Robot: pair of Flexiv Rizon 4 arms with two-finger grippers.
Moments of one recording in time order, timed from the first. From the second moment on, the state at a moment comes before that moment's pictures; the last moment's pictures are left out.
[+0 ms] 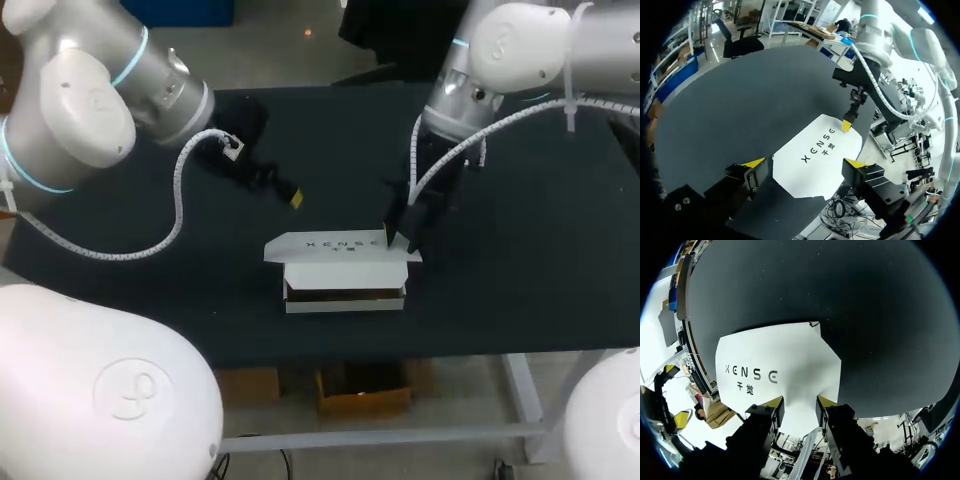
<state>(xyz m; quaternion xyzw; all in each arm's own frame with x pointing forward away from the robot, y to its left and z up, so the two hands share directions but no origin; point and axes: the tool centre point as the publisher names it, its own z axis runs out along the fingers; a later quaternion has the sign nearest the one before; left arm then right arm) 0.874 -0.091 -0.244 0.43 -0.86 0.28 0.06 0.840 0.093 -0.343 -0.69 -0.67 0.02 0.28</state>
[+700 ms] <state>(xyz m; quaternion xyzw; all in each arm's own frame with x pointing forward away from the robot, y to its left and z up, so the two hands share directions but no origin) 0.881 -0.107 -0.255 0.66 -0.72 0.15 0.16 0.838 0.093 -0.347 -0.69 -0.67 0.01 0.27</state>
